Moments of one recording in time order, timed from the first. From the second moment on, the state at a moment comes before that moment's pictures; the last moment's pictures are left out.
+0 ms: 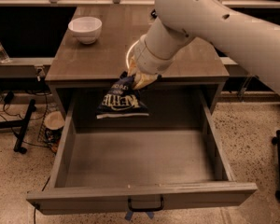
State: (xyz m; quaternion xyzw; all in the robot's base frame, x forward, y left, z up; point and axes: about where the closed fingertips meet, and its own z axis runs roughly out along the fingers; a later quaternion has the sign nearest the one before) arm 0.585 0.007 0.855 -0.84 0.49 0.00 0.25
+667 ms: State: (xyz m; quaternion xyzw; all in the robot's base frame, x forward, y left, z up) arm 0.671 -0.045 0.961 -0.82 0.48 -0.12 0.28
